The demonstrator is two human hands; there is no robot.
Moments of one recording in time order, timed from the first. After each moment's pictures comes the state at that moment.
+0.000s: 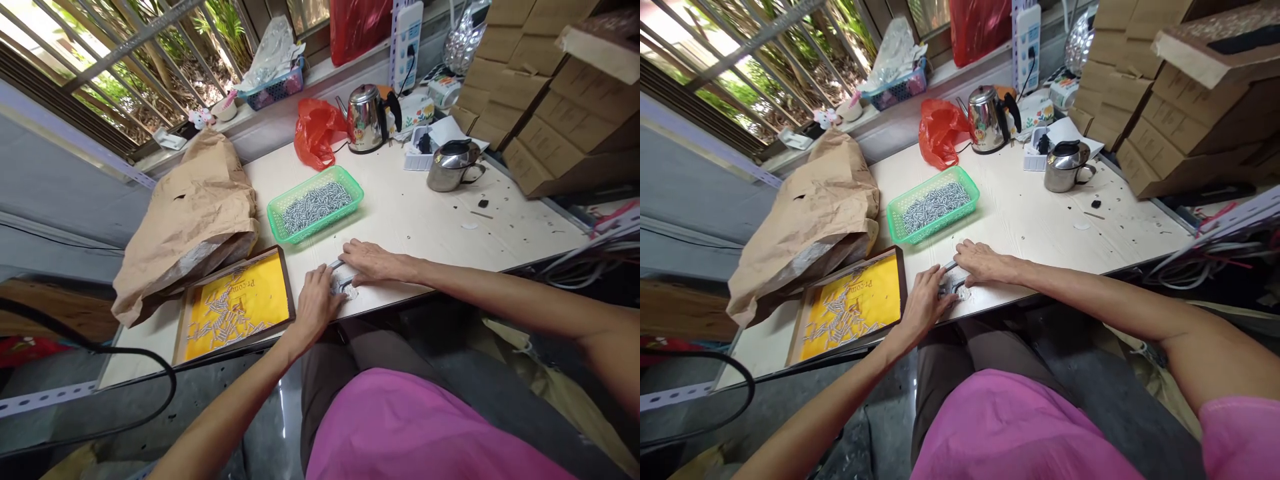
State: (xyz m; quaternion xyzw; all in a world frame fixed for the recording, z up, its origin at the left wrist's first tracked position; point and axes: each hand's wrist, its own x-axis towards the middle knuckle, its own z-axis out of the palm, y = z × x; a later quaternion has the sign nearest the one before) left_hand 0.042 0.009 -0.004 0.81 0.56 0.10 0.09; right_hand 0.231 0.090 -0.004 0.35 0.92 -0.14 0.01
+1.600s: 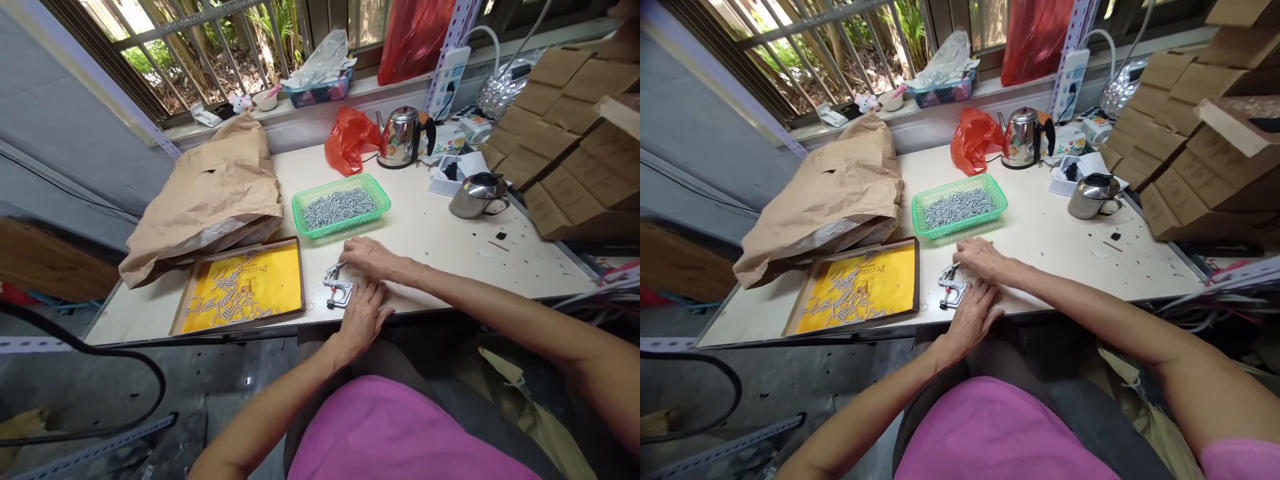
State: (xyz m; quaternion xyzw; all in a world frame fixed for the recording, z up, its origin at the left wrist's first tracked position) left_hand 0.096 -0.025 -0.040 0.83 0.49 0.20 0.17; right_hand 0.193 0.104 0.010 0.30 0.95 -0.06 -0.02
